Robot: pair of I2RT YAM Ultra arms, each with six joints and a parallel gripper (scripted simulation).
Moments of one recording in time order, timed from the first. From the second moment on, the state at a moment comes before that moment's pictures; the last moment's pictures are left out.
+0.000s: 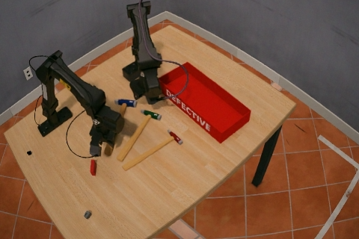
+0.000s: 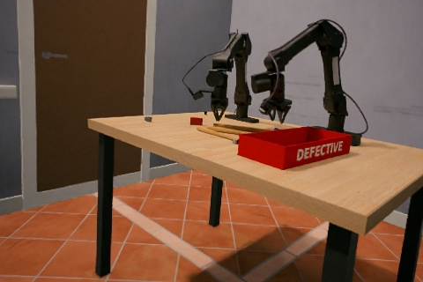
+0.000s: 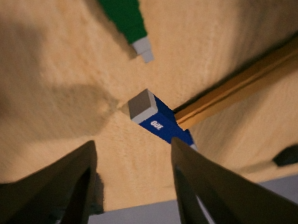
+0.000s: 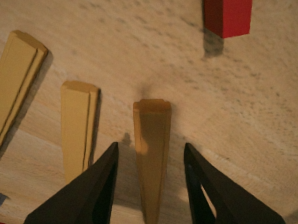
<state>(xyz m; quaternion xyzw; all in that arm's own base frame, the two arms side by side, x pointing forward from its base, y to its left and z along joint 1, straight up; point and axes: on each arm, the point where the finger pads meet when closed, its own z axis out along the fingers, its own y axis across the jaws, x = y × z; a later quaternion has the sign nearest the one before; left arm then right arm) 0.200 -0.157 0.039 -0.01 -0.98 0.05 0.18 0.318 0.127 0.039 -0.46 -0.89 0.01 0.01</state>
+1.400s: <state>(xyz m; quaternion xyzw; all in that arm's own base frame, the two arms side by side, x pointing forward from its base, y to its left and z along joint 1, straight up) 0.170 -0.174 0.008 0.32 -0.95 0.00 0.00 0.317 0.126 0.029 -0.45 -0.89 0.00 0.00</state>
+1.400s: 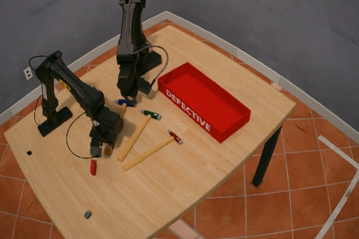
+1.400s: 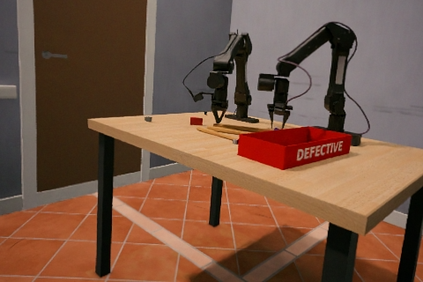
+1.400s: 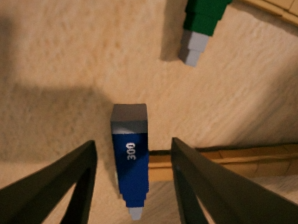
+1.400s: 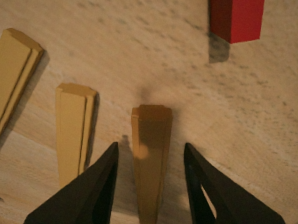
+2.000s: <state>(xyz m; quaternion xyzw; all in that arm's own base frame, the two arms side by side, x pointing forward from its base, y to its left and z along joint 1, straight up) 0.170 -0.175 -0.009 0.32 -0.95 0.00 0.00 0.318 0.127 0.013 -0.45 -0.89 0.00 0.00</state>
